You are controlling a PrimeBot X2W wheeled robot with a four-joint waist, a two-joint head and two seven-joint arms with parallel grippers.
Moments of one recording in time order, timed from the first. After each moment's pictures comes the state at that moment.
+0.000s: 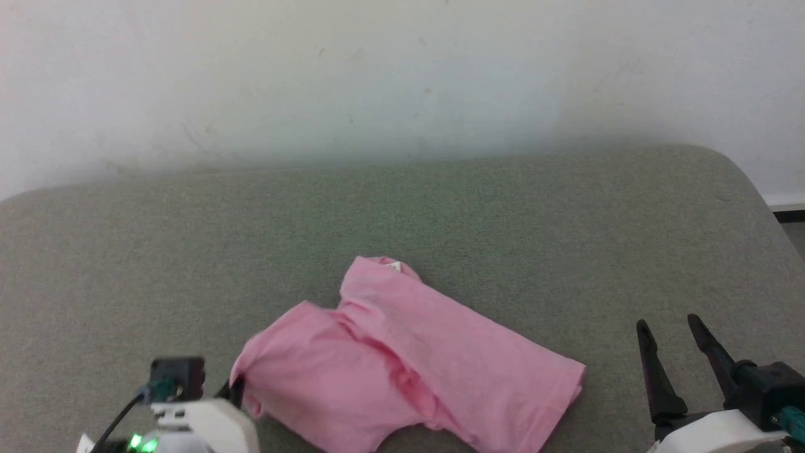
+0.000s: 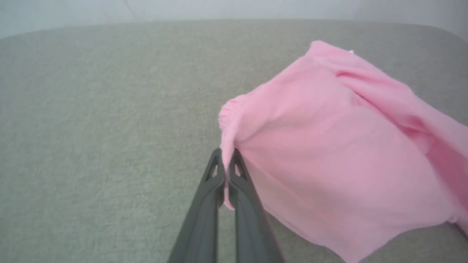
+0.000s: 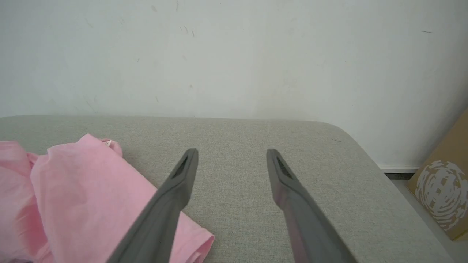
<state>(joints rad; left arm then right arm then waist) 0.00 0.34 -0.26 0.03 -0.39 0.14 0.30 0.21 -0.05 -0.06 -0.21 0.08 0.13 0.03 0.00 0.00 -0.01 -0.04</state>
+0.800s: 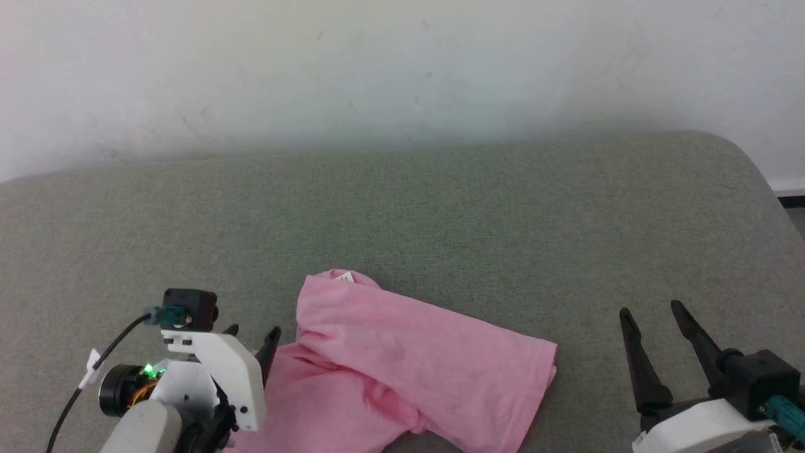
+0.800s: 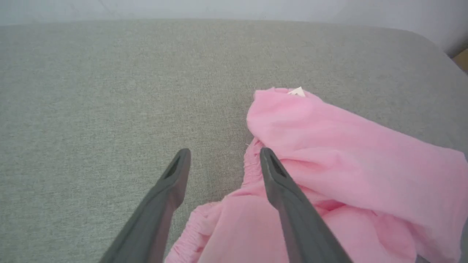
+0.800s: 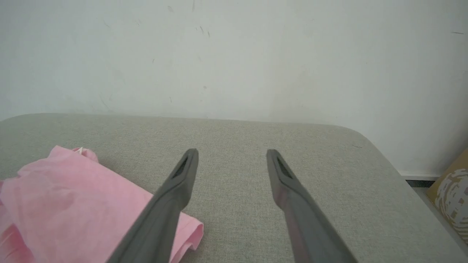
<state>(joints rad) -0.12 0.36 -0.24 0.08 -0.51 0.07 0.39 0.20 -0.05 -0.02 -0.23 0.09 0.13 0.04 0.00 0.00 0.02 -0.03</state>
